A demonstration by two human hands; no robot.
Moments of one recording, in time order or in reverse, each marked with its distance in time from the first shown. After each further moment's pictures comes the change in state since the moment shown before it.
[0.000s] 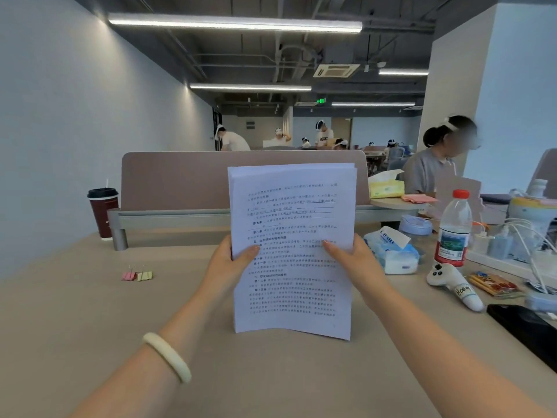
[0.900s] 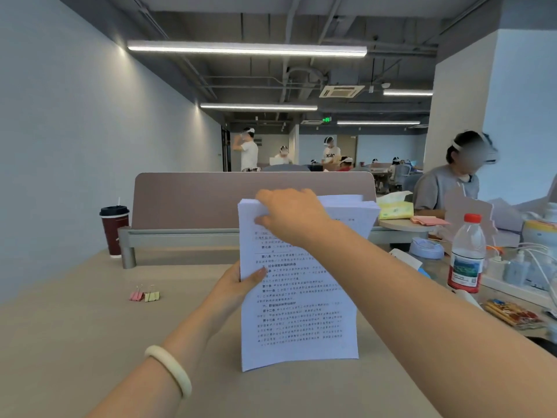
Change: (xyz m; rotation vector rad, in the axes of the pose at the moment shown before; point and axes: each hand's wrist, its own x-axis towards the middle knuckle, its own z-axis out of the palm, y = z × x) left_hand 0.005 0.010 -0.013 0.029 -0.218 -0.087; right_hand 0.045 -0.131 0.100 -1.405 -0.172 -0.594
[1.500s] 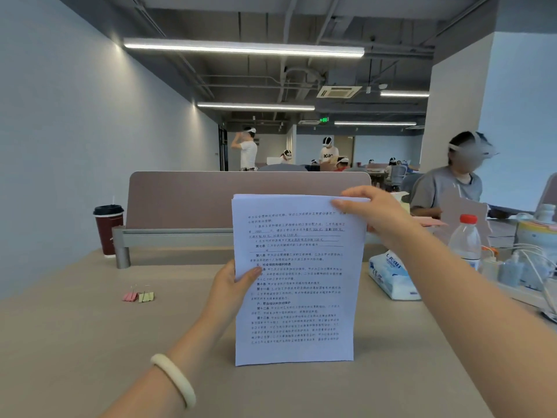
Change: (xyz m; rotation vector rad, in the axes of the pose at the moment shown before) left_hand 0.009 -0.012 0.012 -0.047 0.251 0.080; right_hand -0.051 0.113 0.006 1.172 0.140 0.548
